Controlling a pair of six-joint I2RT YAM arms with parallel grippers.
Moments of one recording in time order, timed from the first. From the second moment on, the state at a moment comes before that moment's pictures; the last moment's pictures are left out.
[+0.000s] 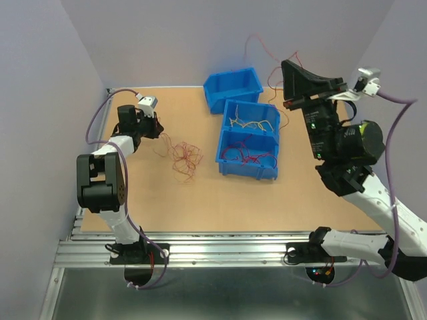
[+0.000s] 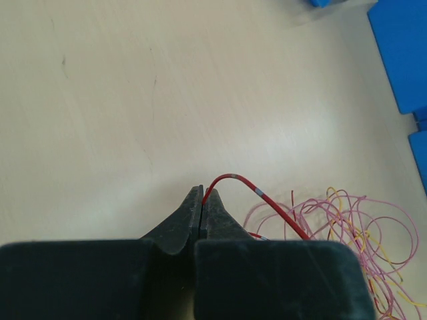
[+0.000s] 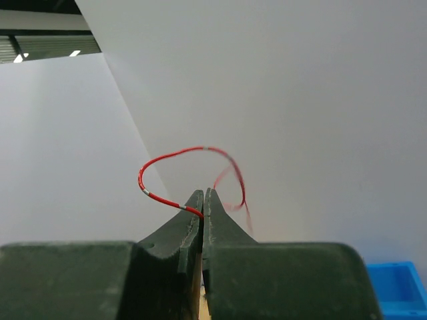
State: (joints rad) left arm 0.05 1.74 1.05 0.13 0.49 0.07; right arm 0.84 1.11 1.41 0.43 0.39 0.14
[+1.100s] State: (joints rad) left arm 0.02 1.63 1.00 0.14 0.52 0.09; right arm 0.56 1.15 0.71 0.27 -0.01 -0.21
